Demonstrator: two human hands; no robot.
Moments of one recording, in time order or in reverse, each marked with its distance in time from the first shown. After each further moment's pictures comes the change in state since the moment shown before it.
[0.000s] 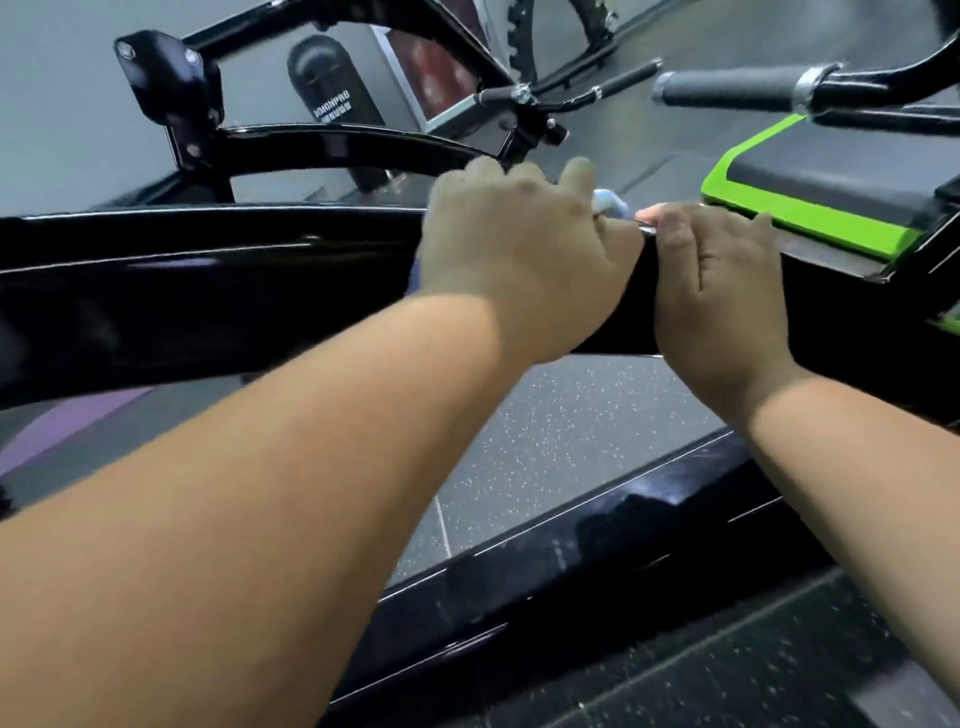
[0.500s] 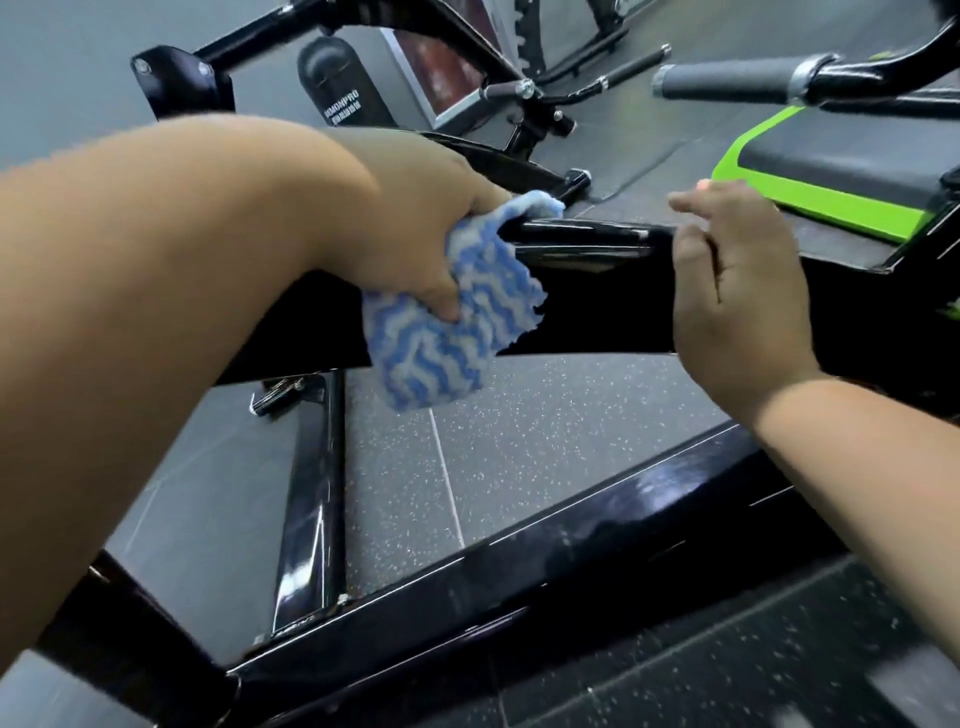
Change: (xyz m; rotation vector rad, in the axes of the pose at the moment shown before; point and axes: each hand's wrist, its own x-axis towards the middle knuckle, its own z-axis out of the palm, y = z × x) left_hand 0.025 -0.058 -0.042 0.057 -0.477 0.325; right_hand -0.007 0.006 -0.017 0.121 0.009 0.012
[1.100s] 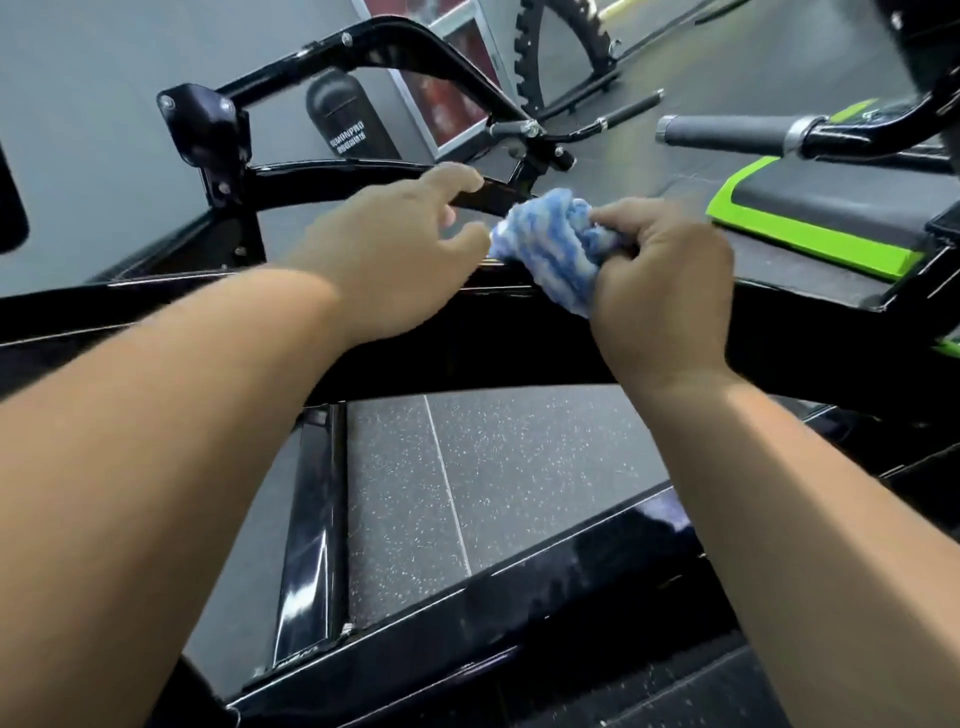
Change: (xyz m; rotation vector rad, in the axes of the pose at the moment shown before) left_hand -0.012 -0.017 0.029 -0.525 0.355 -0.209; right_hand 0.023 -0.096 0.014 0.162 0.070 0.215
